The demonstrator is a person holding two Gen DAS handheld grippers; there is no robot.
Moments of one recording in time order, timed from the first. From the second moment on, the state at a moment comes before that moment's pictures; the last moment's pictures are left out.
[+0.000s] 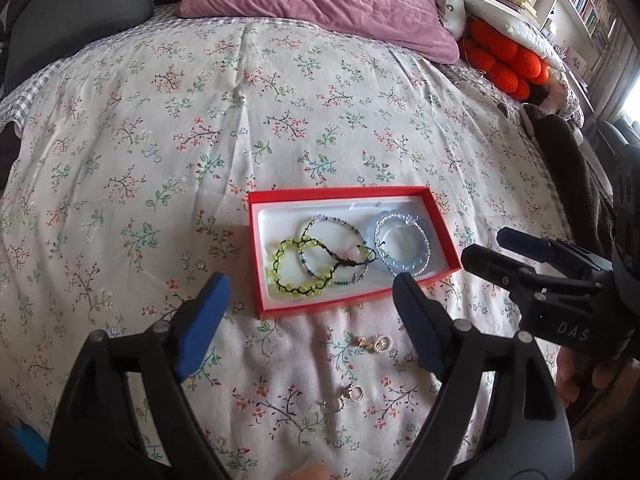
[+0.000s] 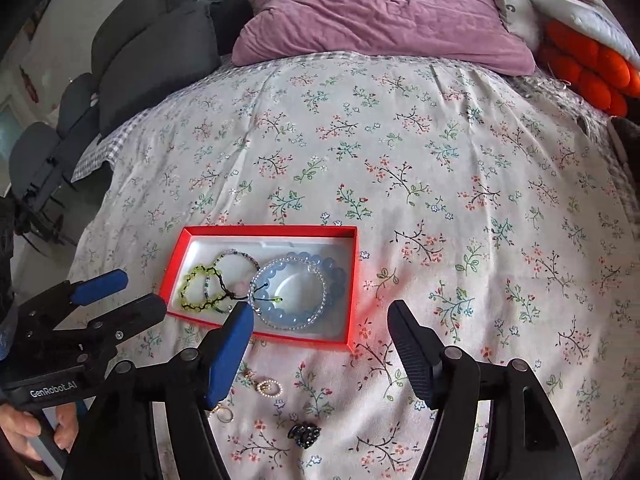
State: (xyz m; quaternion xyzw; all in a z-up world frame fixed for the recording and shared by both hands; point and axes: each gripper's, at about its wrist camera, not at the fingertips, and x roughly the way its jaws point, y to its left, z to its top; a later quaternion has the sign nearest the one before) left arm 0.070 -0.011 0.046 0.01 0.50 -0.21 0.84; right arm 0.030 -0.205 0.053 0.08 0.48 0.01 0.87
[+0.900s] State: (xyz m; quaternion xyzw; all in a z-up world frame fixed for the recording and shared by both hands) left arm 0.007 0.030 0.001 0.07 0.51 -0.20 0.83; right arm -0.035 -0.200 0.016 -0.01 0.50 0.02 0.87
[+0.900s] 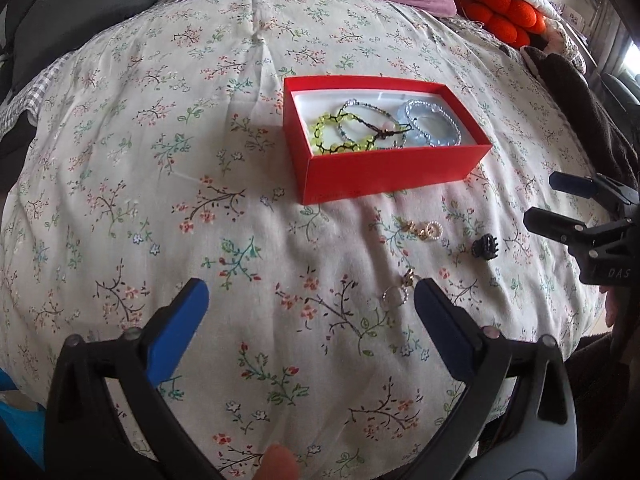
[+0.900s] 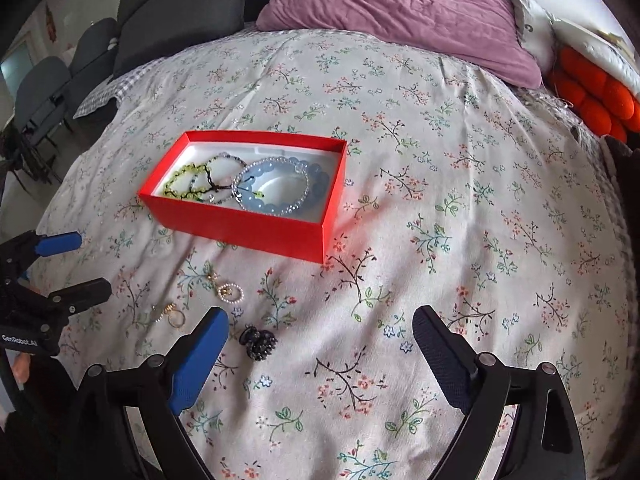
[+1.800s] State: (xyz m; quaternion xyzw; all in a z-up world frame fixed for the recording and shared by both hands) left arm -0.018 -0.004 -0.055 0.18 0.48 -0.29 0.81; right arm -0.055 -0.188 -0.064 -0.04 0.55 0.05 0.83
